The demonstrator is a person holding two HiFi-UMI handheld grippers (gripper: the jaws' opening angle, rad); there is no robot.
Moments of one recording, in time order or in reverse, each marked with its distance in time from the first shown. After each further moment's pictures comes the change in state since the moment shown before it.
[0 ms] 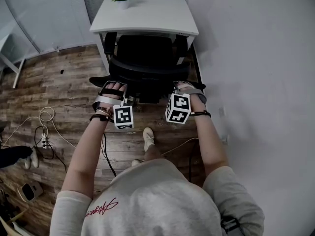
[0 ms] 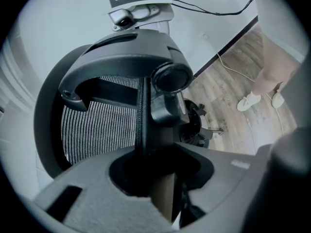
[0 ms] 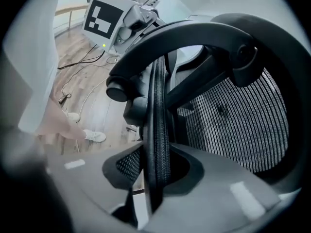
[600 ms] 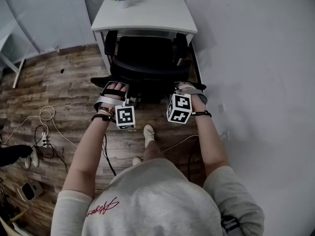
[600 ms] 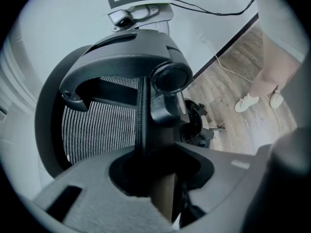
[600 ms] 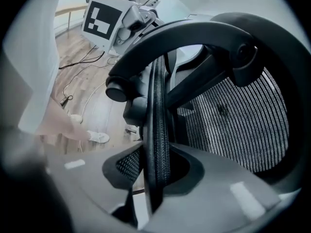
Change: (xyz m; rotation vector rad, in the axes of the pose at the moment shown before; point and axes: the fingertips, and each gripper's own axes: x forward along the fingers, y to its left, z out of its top) left arm -0.035 -0.019 0.003 0.009 -0.011 0.016; right arm -0.022 0.034 0.012 0.012 0.010 -0.003
